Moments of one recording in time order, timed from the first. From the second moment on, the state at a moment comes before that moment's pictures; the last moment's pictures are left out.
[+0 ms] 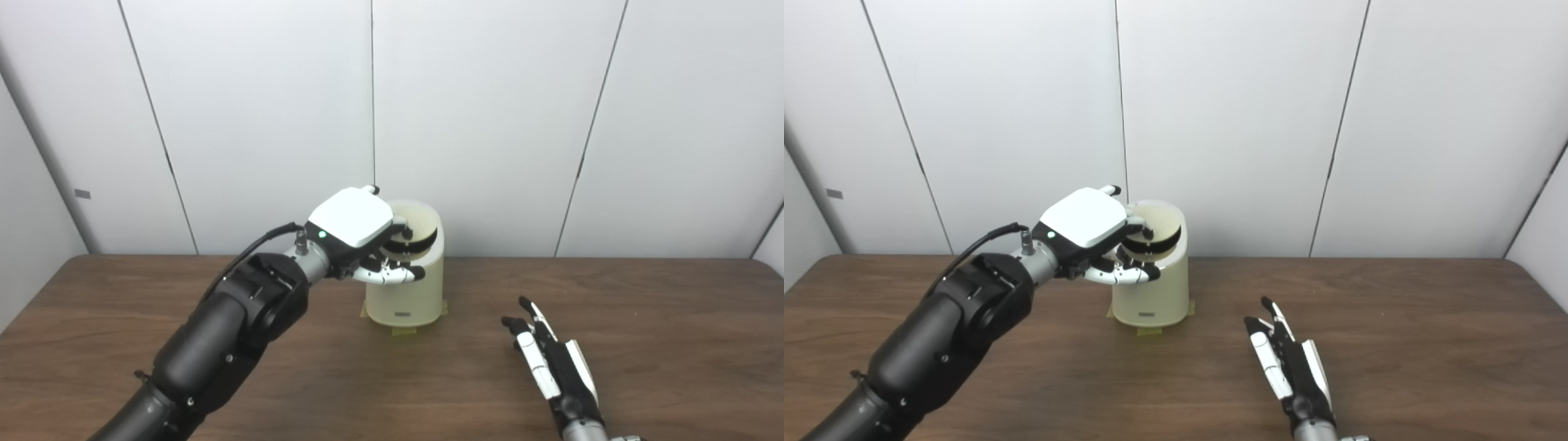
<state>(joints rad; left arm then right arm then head) -0.75 0.38 -0.47 0.00 1.02 0.00 -0.47 -0.10 -0.04 0.06 -0.06 -0.25 0.21 -0.07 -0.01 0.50</state>
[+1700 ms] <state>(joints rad) -0.67 0.29 -0.25 0.01 0.91 0.03 -0.33 -0.11 -0.04 0.07 -0.08 -0.26 0.25 -0.07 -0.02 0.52</state>
